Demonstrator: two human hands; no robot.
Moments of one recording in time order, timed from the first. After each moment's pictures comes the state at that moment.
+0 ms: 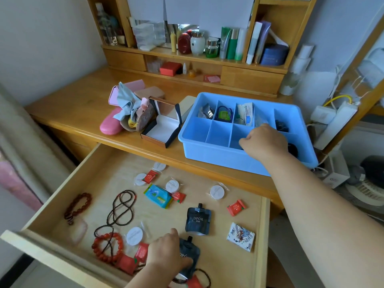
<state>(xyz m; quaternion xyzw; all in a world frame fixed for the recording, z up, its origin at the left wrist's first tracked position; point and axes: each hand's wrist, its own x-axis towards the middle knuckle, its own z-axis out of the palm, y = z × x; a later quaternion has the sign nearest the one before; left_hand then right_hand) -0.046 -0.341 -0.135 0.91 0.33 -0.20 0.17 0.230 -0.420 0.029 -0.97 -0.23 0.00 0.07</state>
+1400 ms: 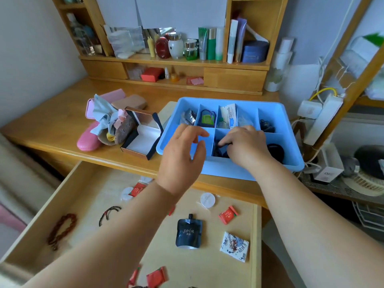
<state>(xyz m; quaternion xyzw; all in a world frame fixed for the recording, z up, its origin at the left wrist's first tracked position) 0.104 -0.315 0.028 0.87 0.06 0.39 0.29 0.238 -0.425 0.024 -0.93 -0.34 0.02 0.14</state>
